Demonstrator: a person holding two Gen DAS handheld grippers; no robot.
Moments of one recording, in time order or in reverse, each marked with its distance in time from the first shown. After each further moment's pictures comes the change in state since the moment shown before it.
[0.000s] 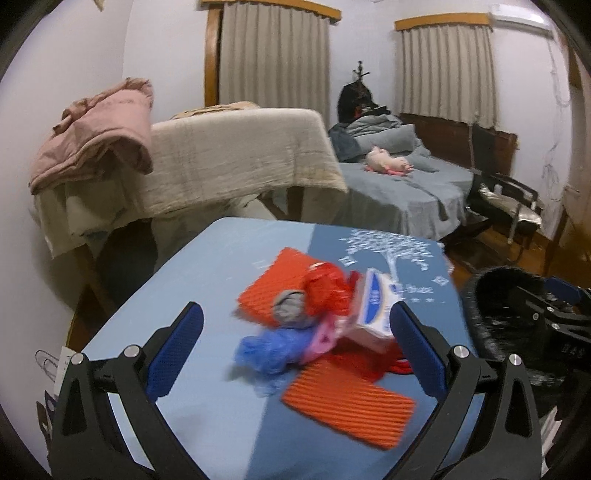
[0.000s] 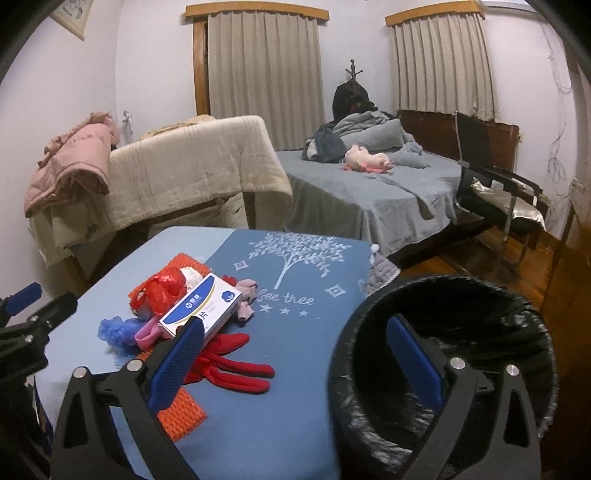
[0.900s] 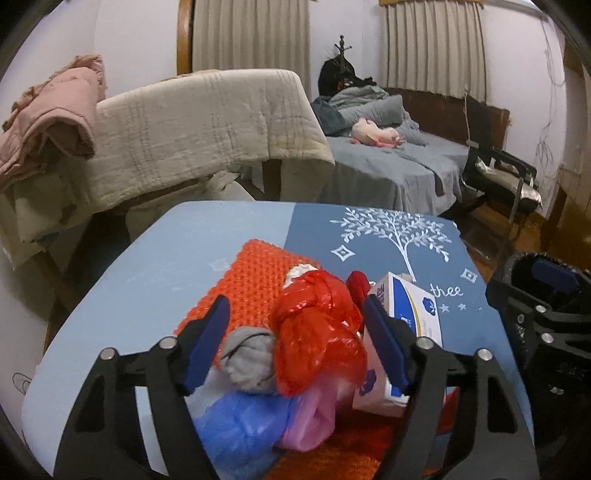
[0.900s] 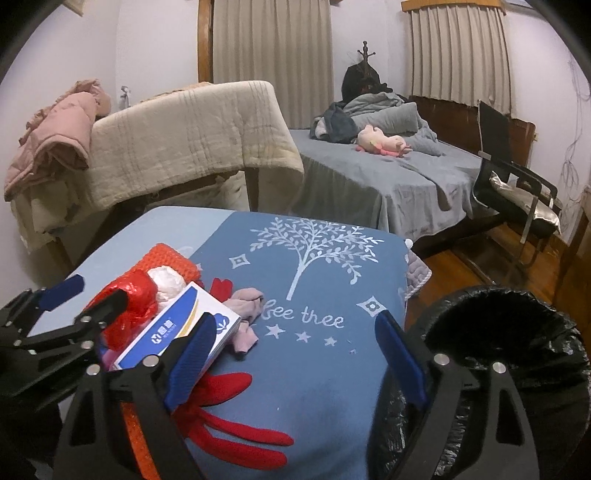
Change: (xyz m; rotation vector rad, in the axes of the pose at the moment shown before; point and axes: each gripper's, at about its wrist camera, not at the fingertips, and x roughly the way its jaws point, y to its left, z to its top) left arm 0.135 -0.027 0.013 0.056 0.088 -0.093; right arm 0.109 0.025 0.020 -0.047 0.075 -0.013
